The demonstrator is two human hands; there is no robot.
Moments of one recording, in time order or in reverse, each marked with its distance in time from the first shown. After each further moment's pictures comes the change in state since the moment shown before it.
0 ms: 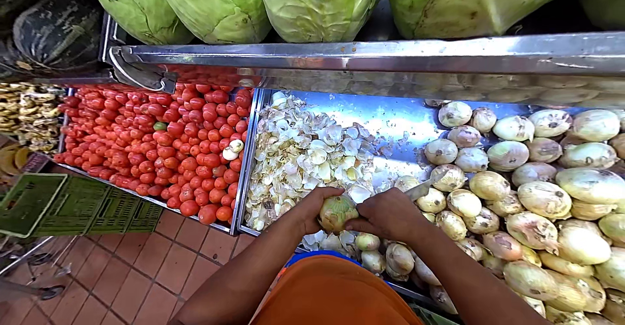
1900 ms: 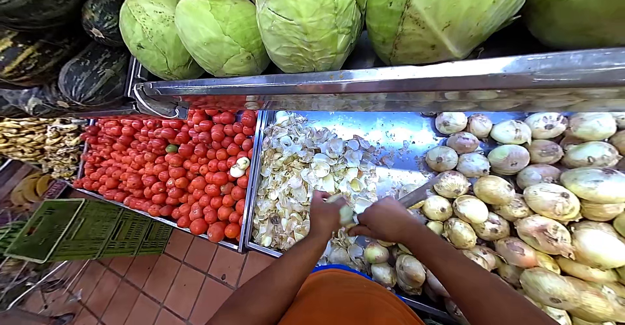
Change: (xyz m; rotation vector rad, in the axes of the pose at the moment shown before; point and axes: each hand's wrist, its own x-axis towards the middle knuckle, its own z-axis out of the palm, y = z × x) left_hand 0.048 -0.017 0.006 0.355 0.737 0.393; right_hand 0.013 0.011 0.026 0.046 -0.460 0.116
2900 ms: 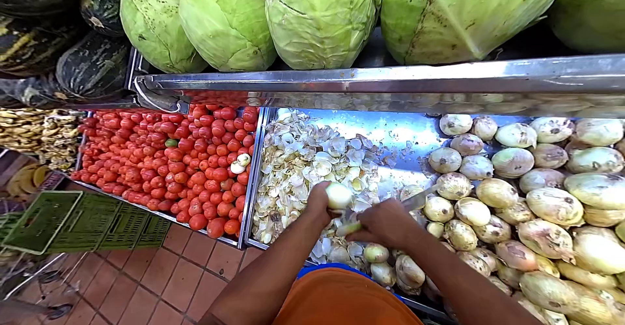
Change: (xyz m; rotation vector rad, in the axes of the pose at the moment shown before) left_hand 0.008 0.037 -0.015 -0.536 -0.185 -0.384; right_hand -0.007 -0.015 -0.011 0.061 0.195 0.009
